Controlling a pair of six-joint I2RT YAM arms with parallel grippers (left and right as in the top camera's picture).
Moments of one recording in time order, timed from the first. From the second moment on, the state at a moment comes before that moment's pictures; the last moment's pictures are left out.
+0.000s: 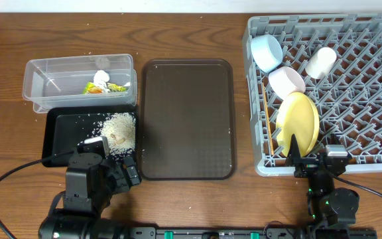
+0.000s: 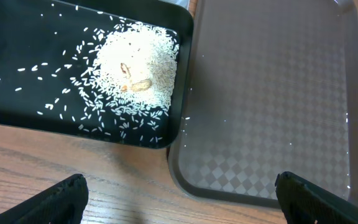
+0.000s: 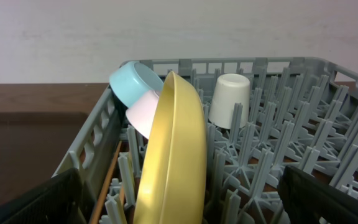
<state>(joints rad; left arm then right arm) -0.13 0.52 0.69 -1.03 -0.01 -0.38 0.00 0.01 0.01 -0.07 -0.01 0.03</state>
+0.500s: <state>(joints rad) -0.11 0.36 0.56 -0.79 -0.01 -0.28 0.00 0.01 0.01 -0.07 -0.01 0.03</state>
